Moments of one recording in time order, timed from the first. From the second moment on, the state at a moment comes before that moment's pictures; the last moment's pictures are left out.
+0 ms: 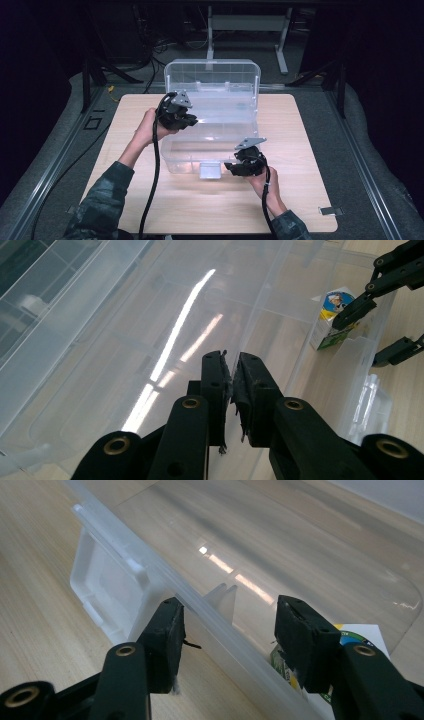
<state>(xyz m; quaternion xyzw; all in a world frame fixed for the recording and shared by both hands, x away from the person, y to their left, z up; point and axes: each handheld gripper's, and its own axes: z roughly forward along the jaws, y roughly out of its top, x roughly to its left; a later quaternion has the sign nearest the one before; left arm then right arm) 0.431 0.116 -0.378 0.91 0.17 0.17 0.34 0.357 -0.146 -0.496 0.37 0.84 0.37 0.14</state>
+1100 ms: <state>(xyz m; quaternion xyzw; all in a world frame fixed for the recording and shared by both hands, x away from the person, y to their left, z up) 0.388 0.115 -0.403 0.87 0.20 0.25 0.37 0.358 -0.147 -0.495 0.37 0.85 0.36 0.13</state>
